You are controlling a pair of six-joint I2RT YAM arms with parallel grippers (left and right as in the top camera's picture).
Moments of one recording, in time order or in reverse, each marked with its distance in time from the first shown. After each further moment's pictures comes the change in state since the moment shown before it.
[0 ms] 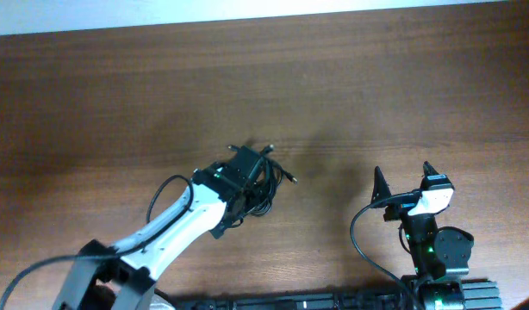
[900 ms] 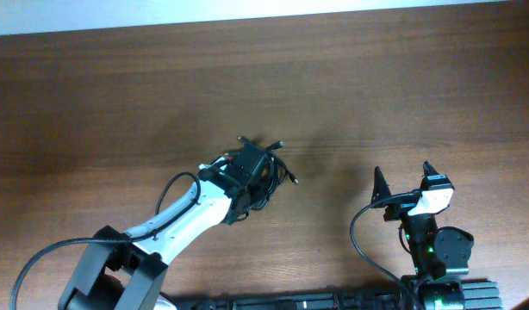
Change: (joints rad) left arm 0.000 0.051 -0.006 0.153 -0.032 -0.007; right arm 0.000 0.000 0.000 0.000 0.000 0.000
